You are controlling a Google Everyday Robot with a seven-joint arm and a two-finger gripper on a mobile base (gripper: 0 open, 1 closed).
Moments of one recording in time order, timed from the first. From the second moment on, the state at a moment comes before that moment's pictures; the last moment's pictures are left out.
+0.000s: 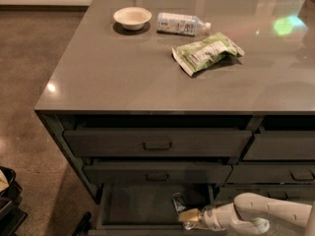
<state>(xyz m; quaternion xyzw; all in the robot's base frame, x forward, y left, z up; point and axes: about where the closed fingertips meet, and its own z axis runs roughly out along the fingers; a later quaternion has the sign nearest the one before) 0.388 -0.132 0.305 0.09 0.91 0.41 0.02</state>
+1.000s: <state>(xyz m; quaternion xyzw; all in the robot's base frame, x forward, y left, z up) 0.448 -0.144 0.247 0.14 0.89 0.43 0.04</state>
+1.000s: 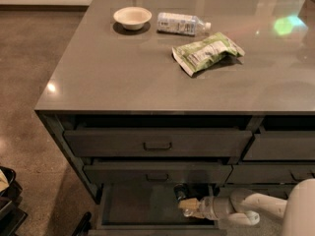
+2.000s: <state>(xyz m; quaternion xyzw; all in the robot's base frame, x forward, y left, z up) 0.497 -0.152 0.179 0.21 0.89 0.41 0.04</state>
